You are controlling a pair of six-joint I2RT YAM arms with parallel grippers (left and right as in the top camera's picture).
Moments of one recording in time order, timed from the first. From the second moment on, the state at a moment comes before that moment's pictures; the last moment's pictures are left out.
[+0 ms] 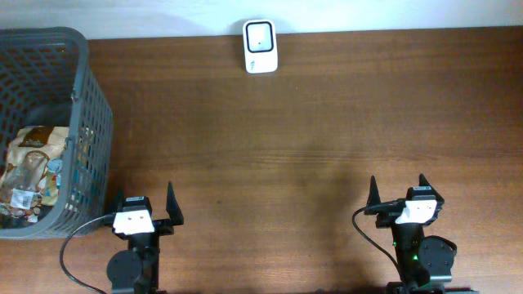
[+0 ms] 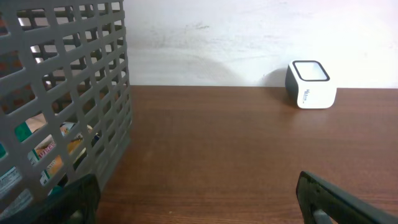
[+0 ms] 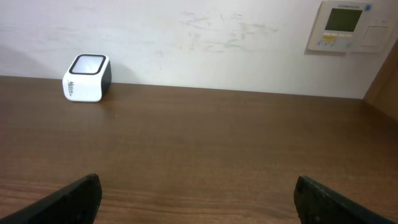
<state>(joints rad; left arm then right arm) 0.03 0.01 0.01 -0.08 -0.06 0.00 -0.02 0.01 0.01 -0.08 -0.01 -0.06</state>
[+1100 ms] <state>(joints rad) -0.01 0.01 0.01 -0.08 -0.06 0.00 -0.02 0.01 0.01 -0.08 -0.01 -0.06</state>
